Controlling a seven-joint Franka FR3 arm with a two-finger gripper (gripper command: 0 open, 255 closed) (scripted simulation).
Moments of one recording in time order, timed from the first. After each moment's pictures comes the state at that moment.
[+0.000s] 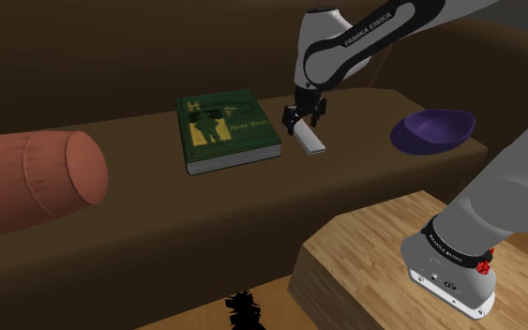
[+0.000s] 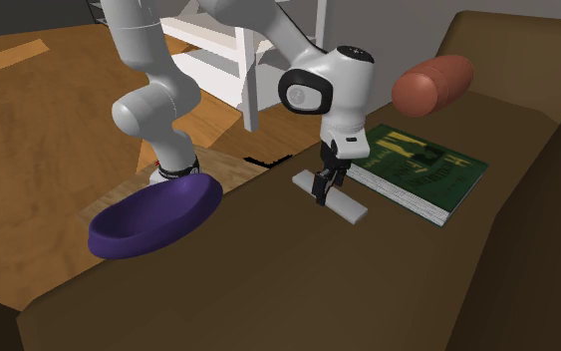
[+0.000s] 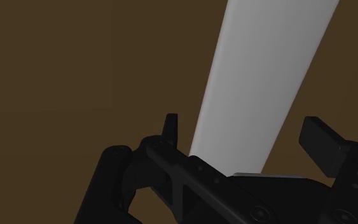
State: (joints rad) arm -0.05 -0.02 0.15 -2.37 -0.04 2.34 0.30
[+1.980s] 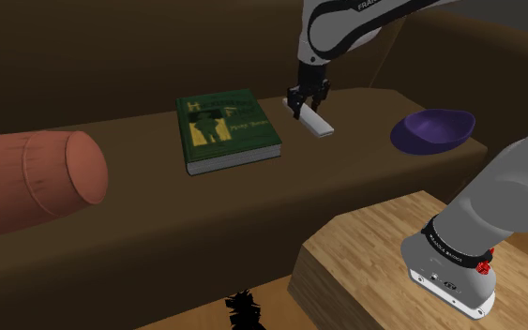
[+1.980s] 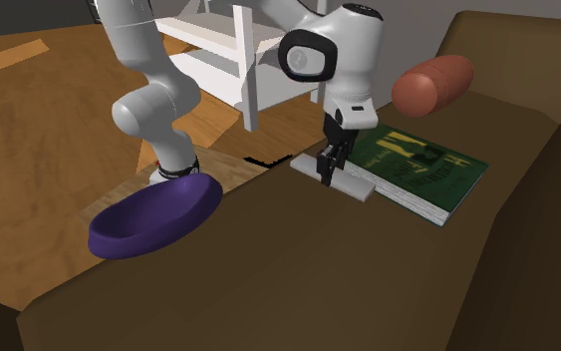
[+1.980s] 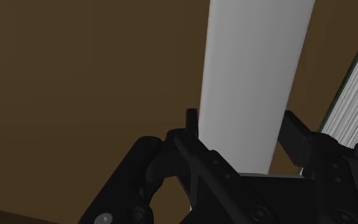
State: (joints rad) arm -0.05 -0.12 0.14 -2.30 -0.02 2.17 0.28
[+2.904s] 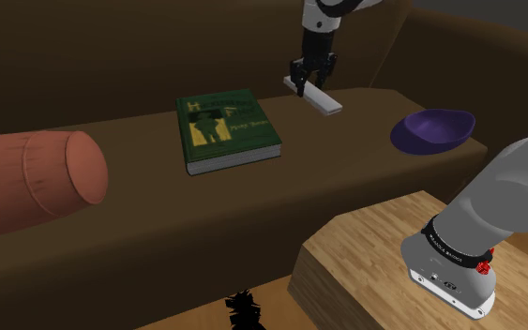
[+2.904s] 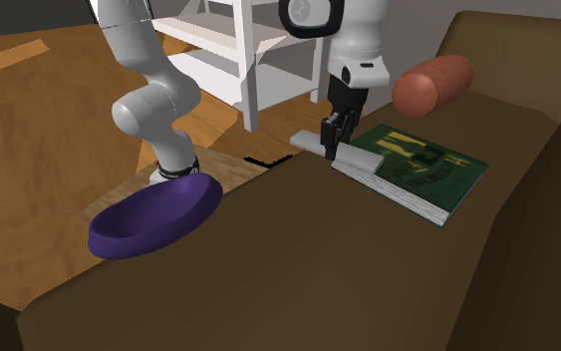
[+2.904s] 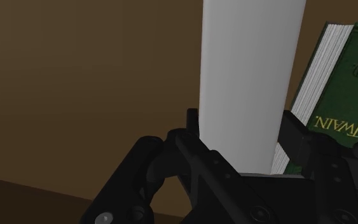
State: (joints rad) arm -0.05 -0.19 0.14 -2.17 -0.01 1.97 0.26
